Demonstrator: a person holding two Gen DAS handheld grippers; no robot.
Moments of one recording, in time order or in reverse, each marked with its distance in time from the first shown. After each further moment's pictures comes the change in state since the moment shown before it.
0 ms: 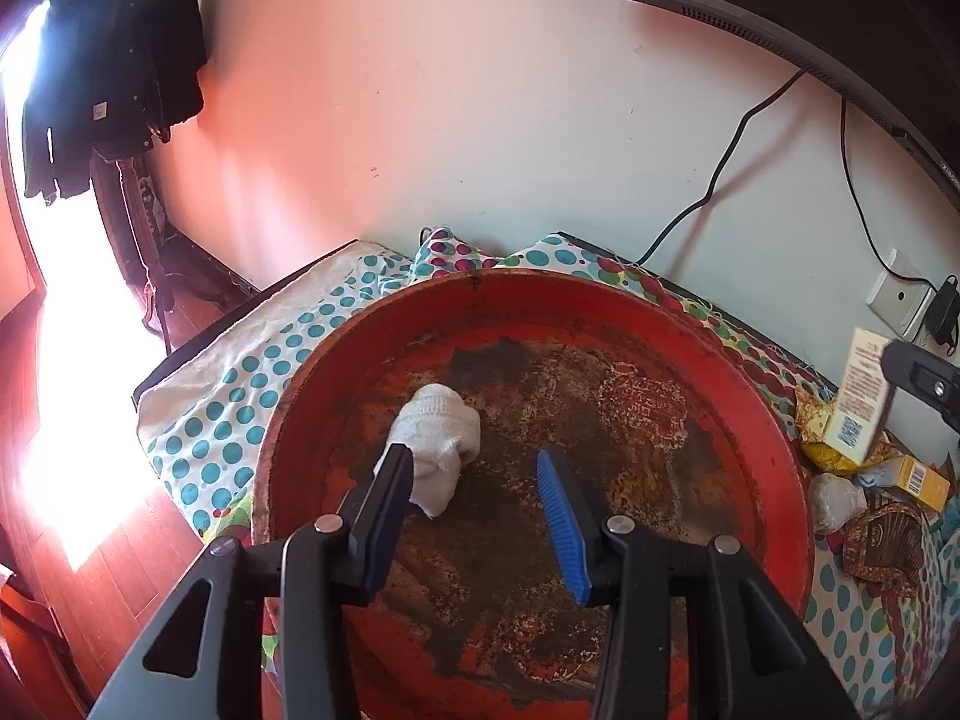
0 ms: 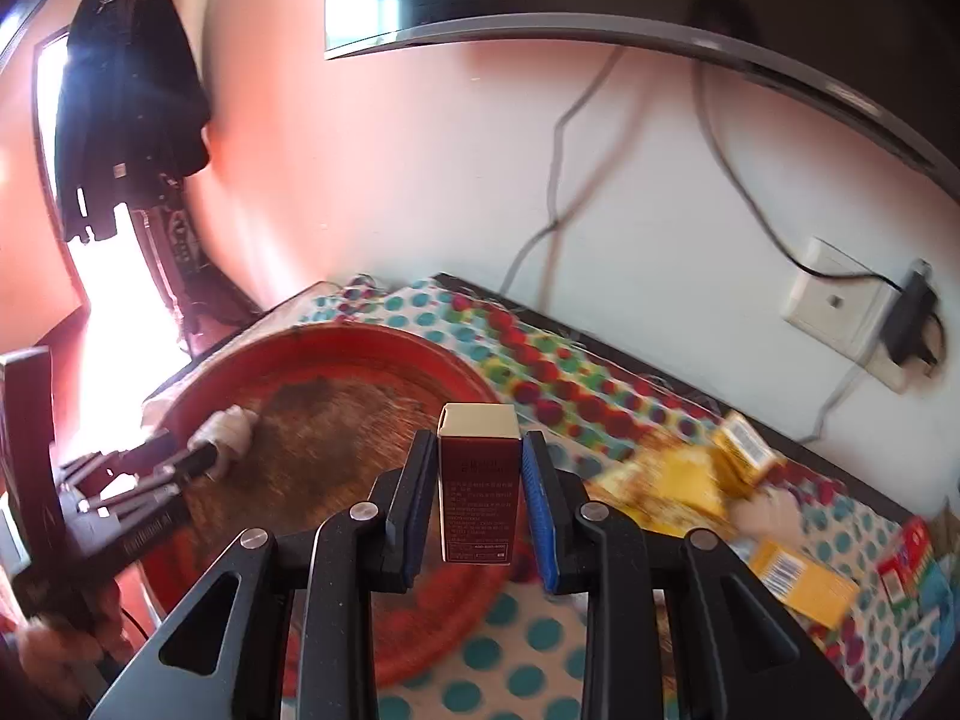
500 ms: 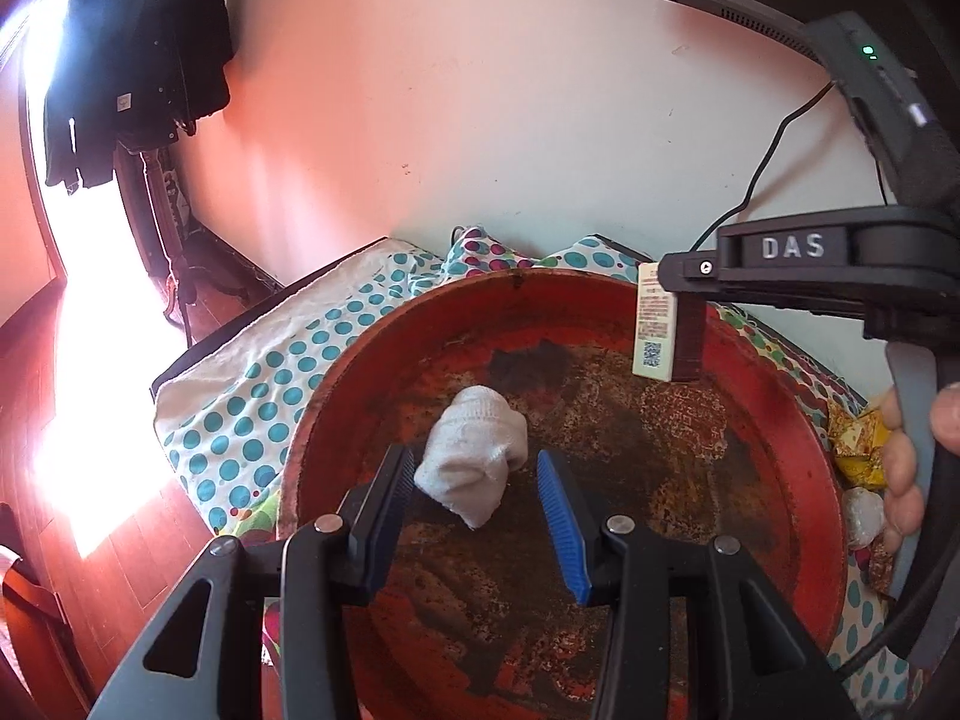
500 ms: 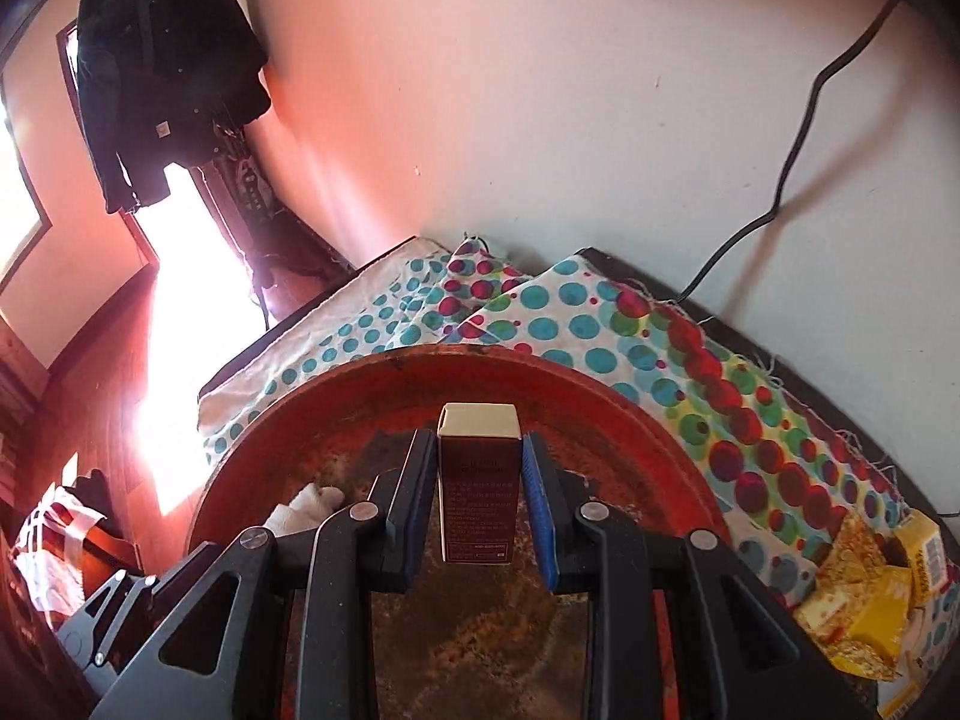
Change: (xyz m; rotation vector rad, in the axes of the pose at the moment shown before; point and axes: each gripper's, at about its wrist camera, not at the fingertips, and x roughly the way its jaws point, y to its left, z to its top) left arm 0.011 0.011 -0.001 -0.028 -0.008 0.069; right arm 0.133 0.053 0.059 -0.008 0.202 0.216
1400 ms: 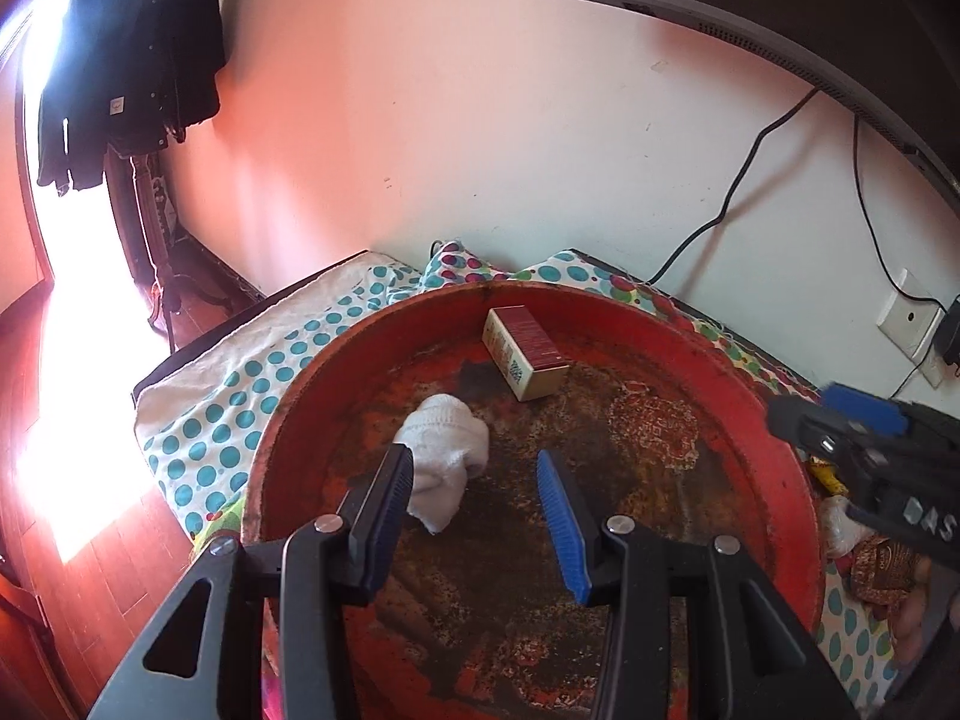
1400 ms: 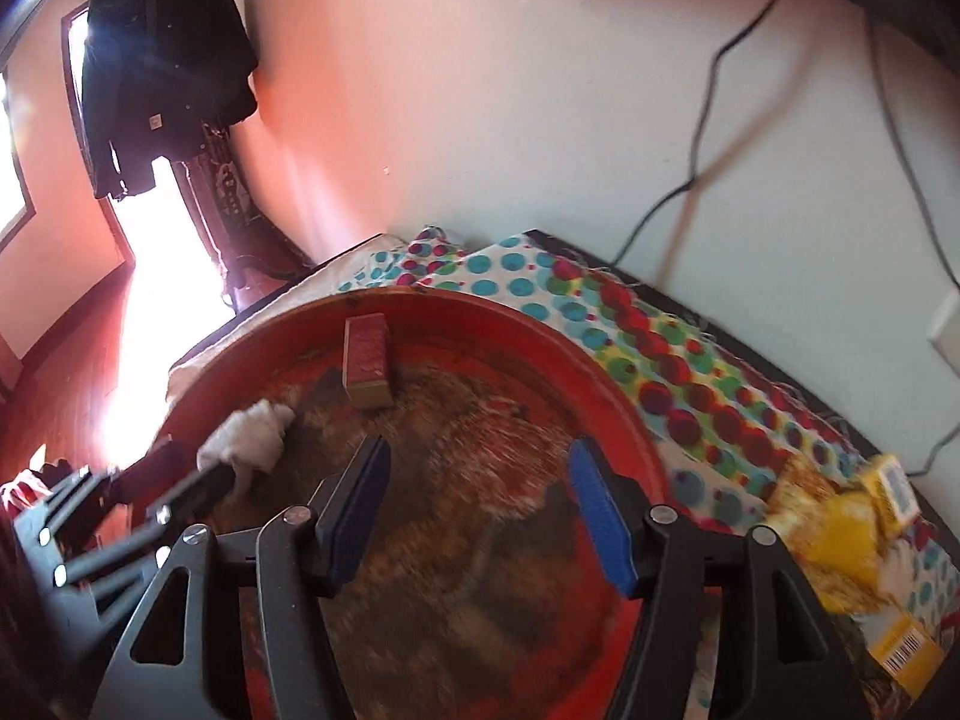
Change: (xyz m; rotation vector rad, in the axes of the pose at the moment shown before) left arm -0.008 -0.012 -0.004 0.000 -0.048 -0.066; right arm -0.085 -0.056 -0.096 -0.033 -0.118 -0.157
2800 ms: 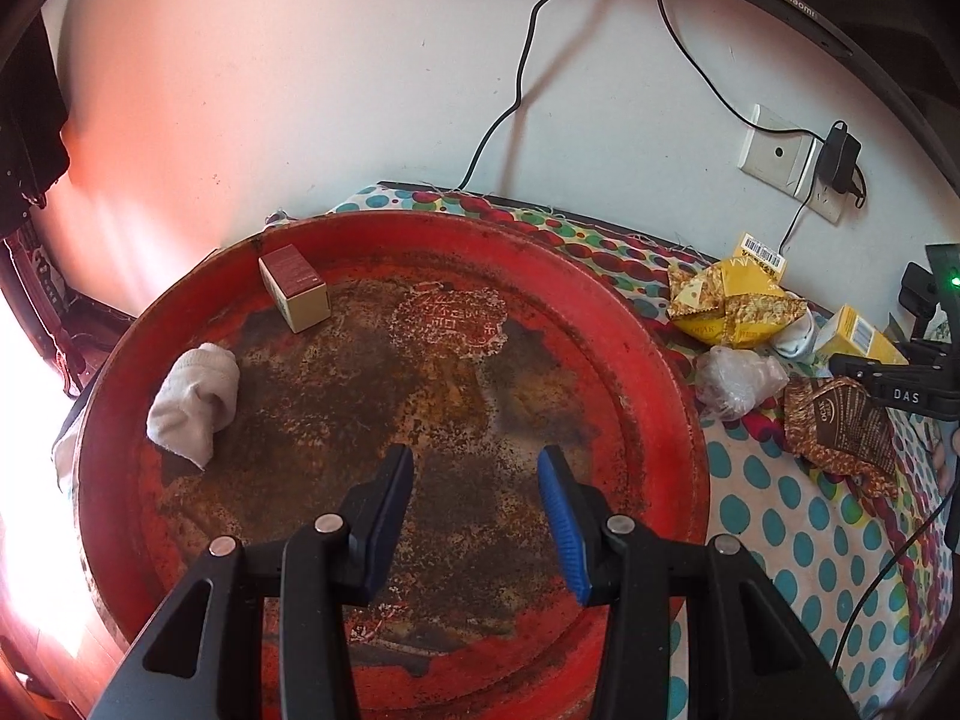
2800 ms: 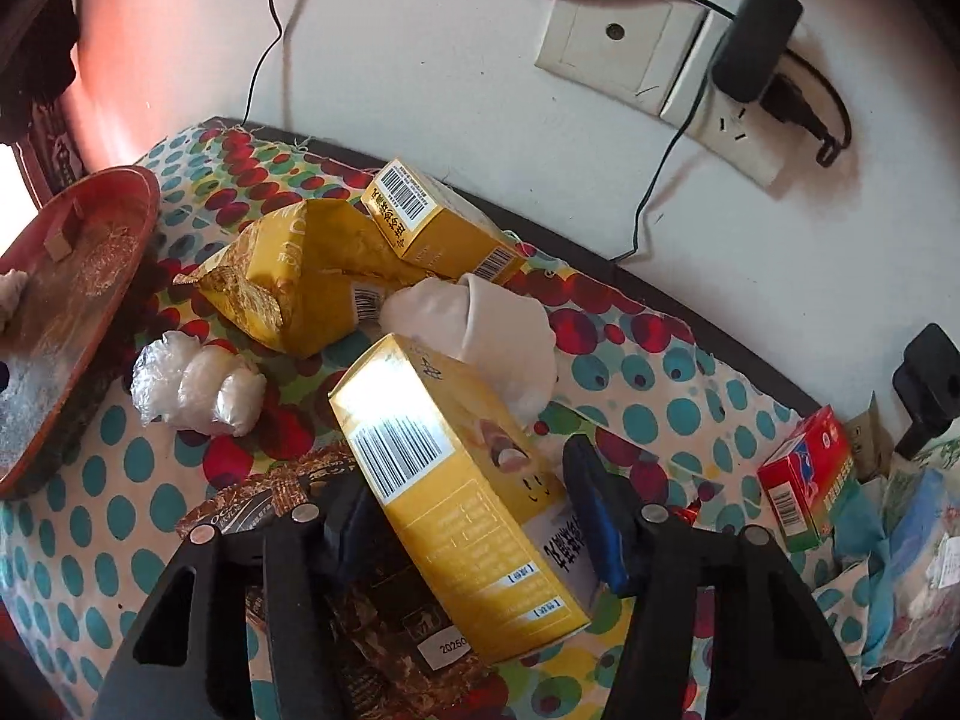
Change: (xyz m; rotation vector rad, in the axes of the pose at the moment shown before) left arm 0.000 -0.093 -0.041 0.281 0.128 -0.198; right arm -0.016 -0.197 -0.101 0.131 0.194 -0.306
